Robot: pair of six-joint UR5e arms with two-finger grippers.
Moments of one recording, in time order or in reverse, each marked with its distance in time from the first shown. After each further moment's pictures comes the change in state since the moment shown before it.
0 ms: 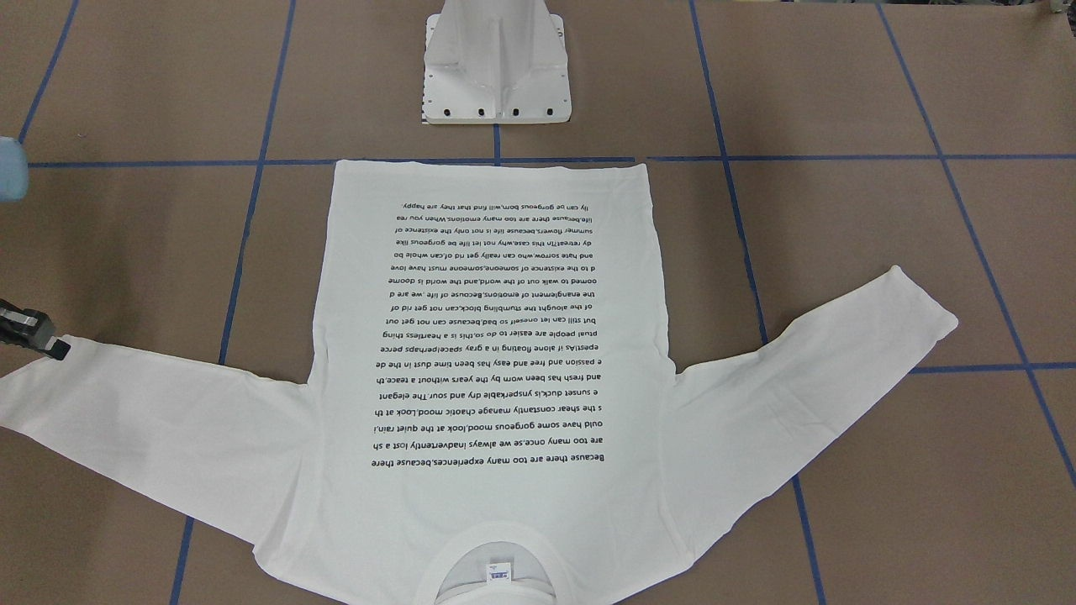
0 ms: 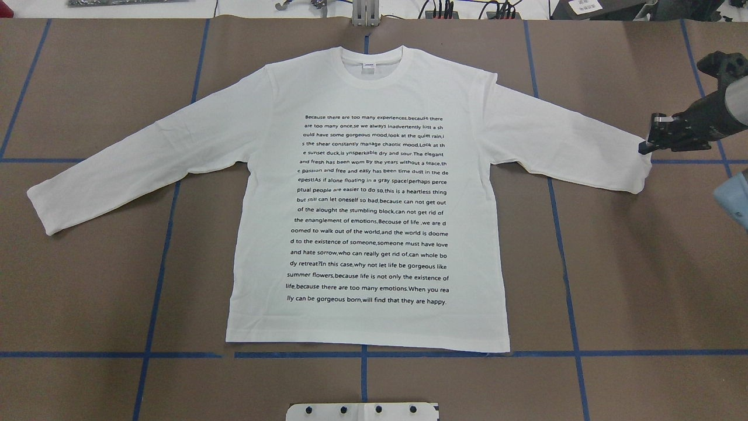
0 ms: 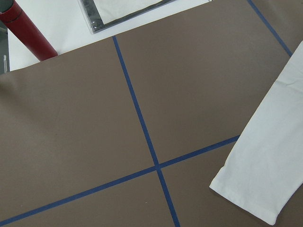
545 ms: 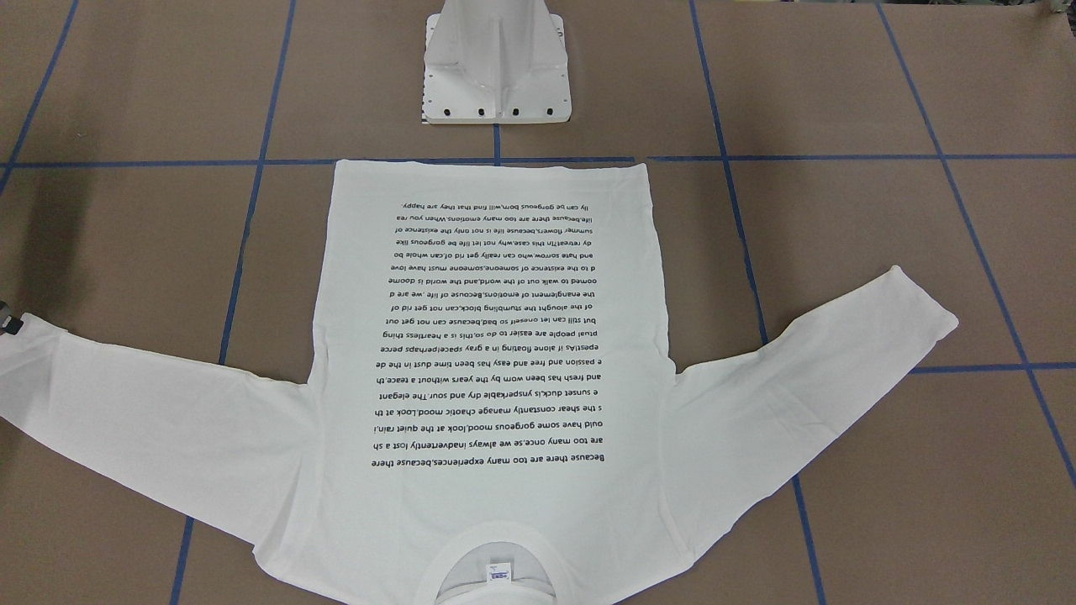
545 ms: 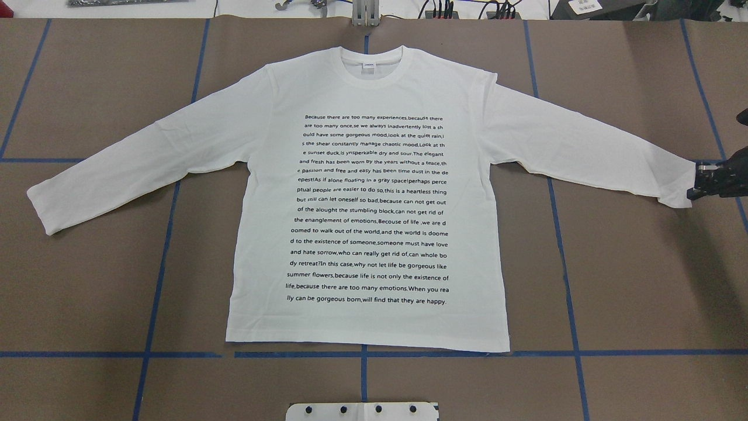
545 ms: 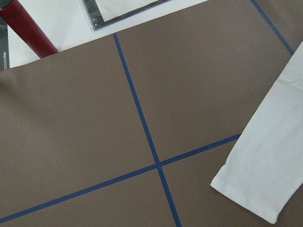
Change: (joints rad) left arm -0.001 0.000 0.014 0.002 -0.001 0.000; right arm 0.044 -0.177 -0.084 0.011 -0.001 -0.145
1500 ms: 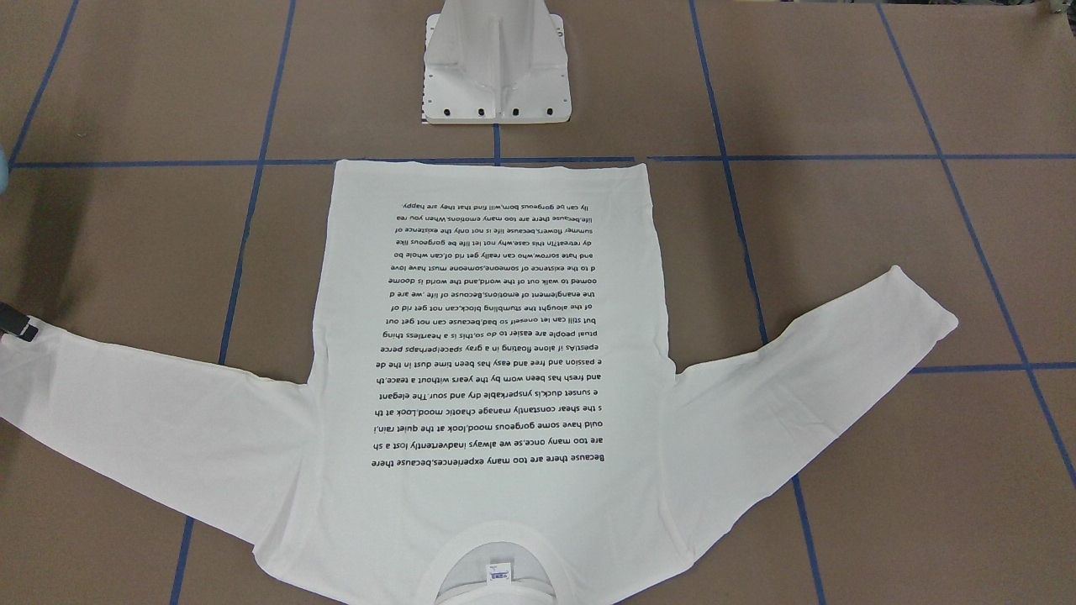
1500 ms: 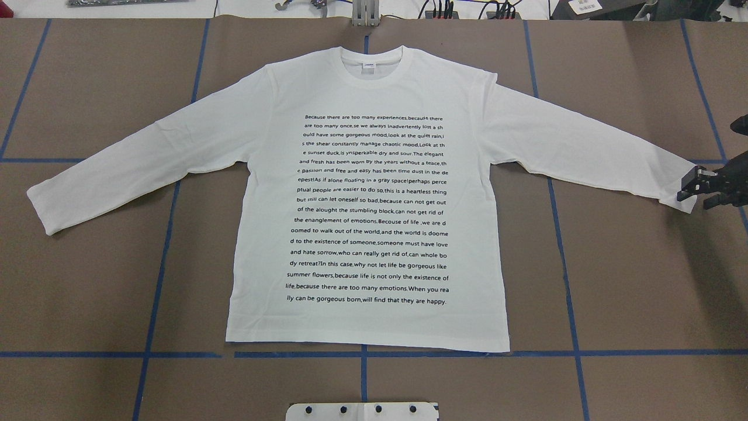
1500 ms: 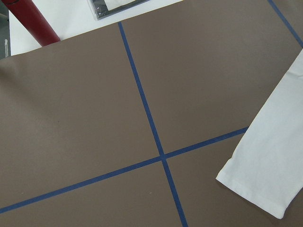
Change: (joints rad) left arm 0.002 0.000 0.021 -0.001 0.001 0.000; right arm -0.034 0.003 -0.062 -0.002 -0.064 0.001
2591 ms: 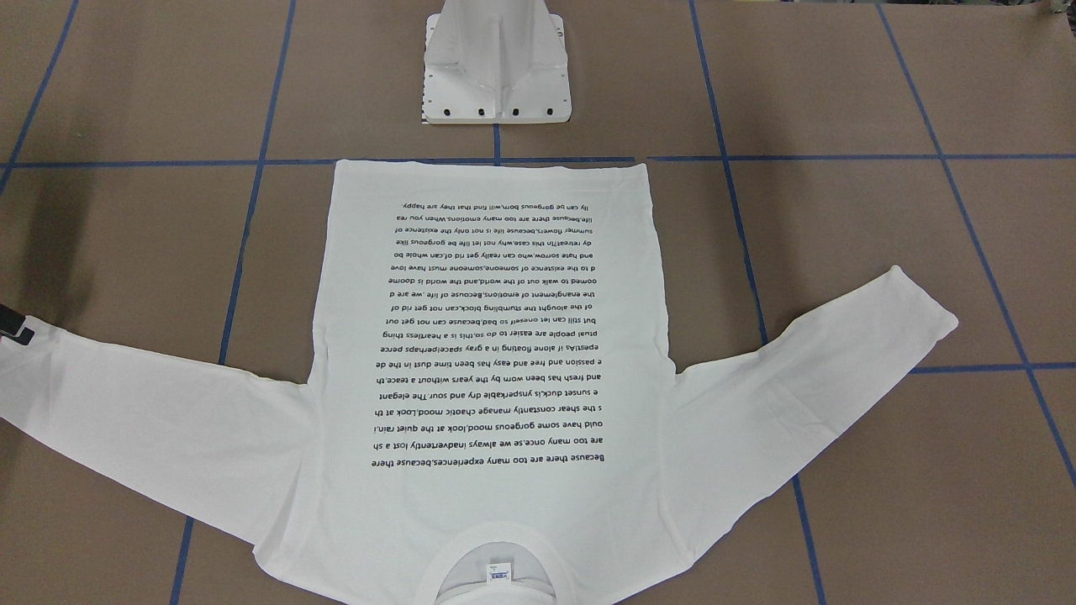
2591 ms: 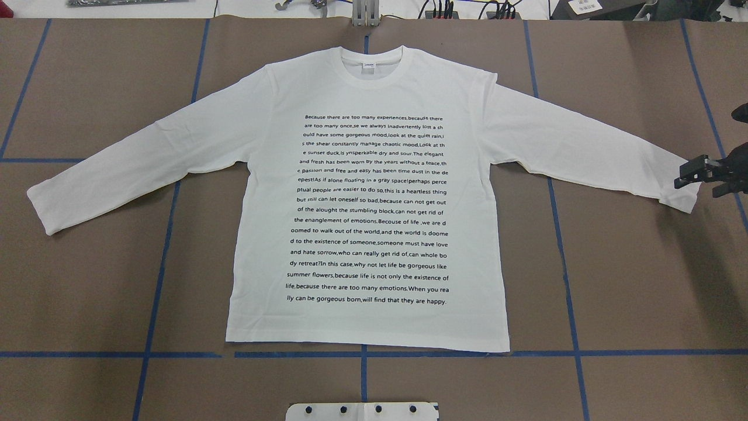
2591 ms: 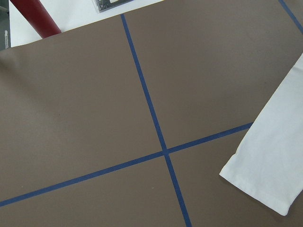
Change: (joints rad) left arm 0.001 -0.001 0.030 -0.002 0.000 0.001; right arm 0.017 0.011 0.025 0.002 0.001 -0.058
